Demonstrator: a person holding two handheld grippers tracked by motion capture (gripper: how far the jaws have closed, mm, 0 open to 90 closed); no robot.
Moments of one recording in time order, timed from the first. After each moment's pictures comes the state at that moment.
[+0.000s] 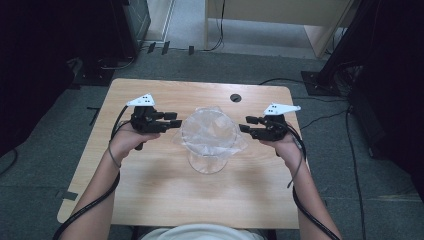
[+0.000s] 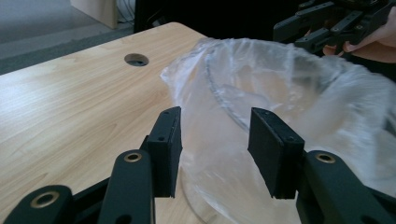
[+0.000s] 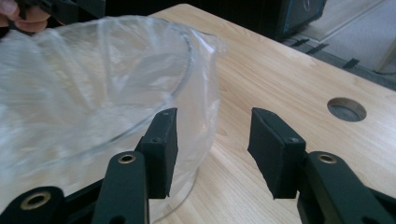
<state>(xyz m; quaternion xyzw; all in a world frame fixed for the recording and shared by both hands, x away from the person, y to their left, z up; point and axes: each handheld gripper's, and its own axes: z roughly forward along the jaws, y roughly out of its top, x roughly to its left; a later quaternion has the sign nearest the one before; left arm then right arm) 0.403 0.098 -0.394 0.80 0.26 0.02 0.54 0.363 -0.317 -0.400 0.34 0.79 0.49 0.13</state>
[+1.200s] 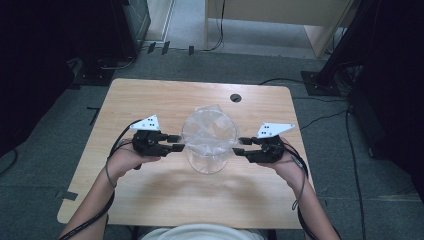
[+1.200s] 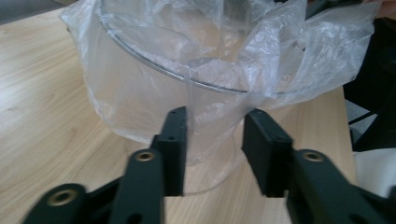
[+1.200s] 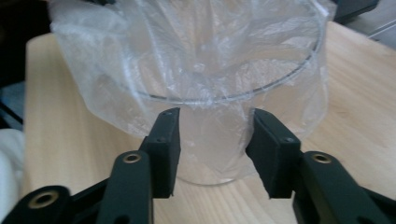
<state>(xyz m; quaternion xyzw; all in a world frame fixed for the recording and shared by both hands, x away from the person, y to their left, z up) 0.351 0.086 -0.414 0.83 0.21 -0.01 0.51 0.307 -0.293 -0.400 0.28 0.83 0.47 0.10</state>
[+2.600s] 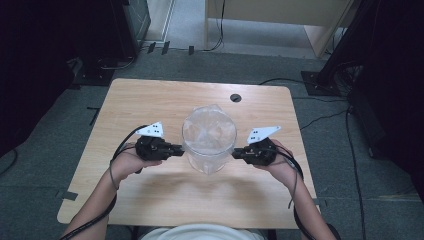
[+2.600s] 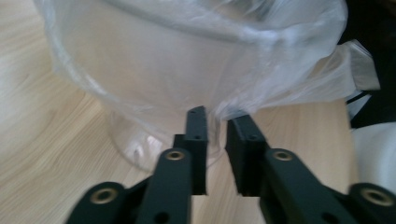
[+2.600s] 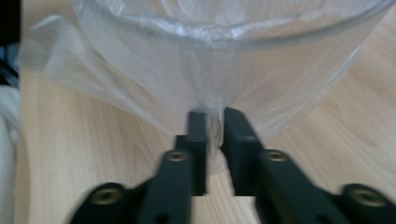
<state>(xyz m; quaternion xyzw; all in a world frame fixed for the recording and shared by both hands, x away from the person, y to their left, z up) 0.348 0.082 -0.430 0.85 0.19 -0.02 0.49 0.313 -0.282 -0.420 0.25 0.87 0.42 0.07</state>
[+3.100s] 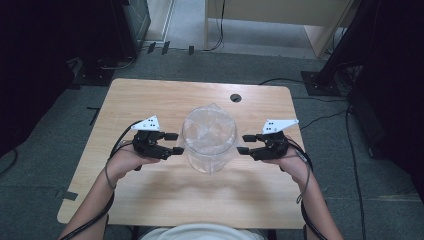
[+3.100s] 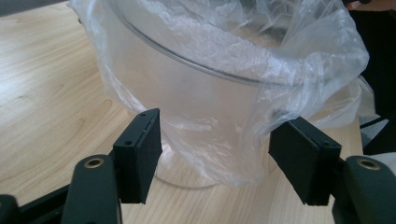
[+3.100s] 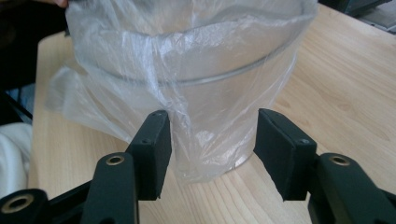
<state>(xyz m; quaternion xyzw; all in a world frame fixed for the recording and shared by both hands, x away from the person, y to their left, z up) 0.353 0.087 -0.417 0.83 0.23 0.00 0.50 0.322 -0.311 -0.405 0.27 0.83 0.48 0.07</state>
